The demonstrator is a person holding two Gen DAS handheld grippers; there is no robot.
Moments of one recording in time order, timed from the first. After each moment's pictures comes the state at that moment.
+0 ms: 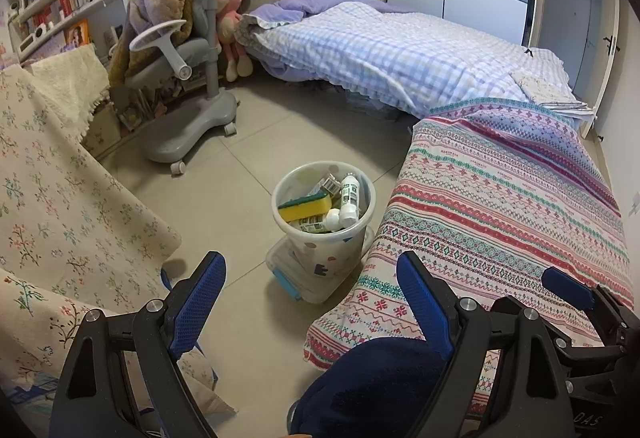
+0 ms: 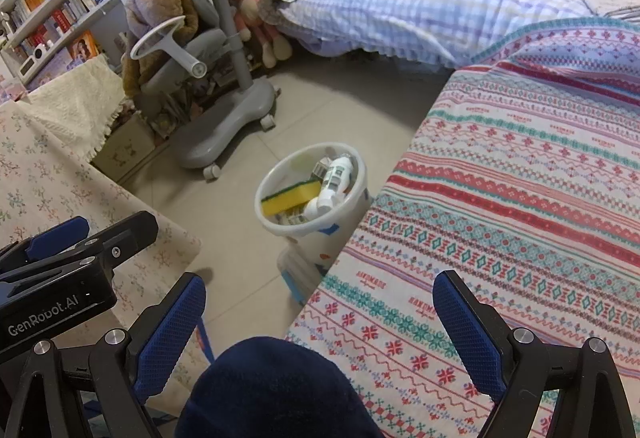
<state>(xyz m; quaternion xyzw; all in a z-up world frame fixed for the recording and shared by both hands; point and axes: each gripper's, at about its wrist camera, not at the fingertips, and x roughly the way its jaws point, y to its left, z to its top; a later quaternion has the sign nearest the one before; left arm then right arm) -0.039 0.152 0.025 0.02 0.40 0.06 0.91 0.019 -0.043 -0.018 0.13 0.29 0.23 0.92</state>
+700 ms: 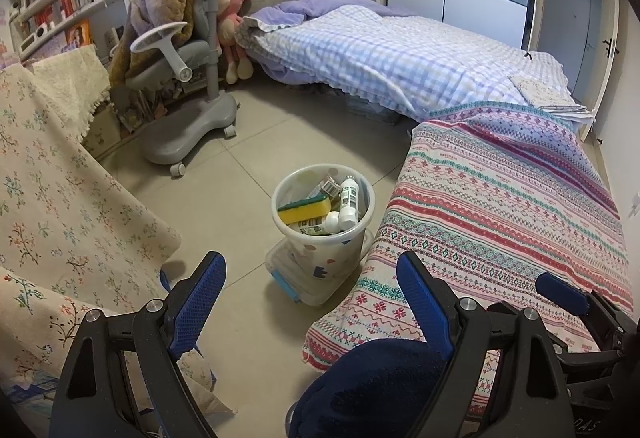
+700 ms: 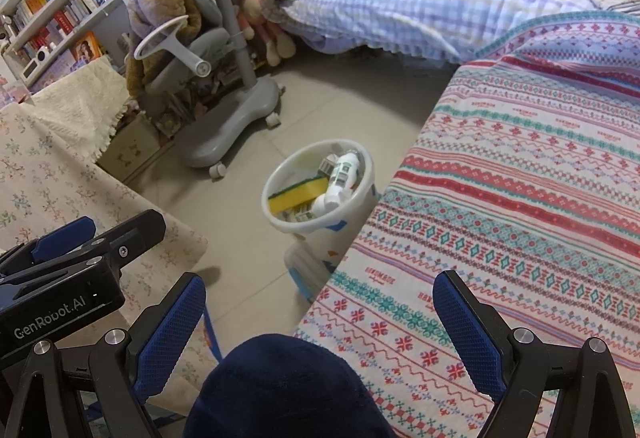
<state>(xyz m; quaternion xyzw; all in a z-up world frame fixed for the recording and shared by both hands) -0.042 0.153 0.026 0.01 0.40 0.06 0.92 0.020 -0.042 -0.019 0.14 0.30 0.24 0.91</state>
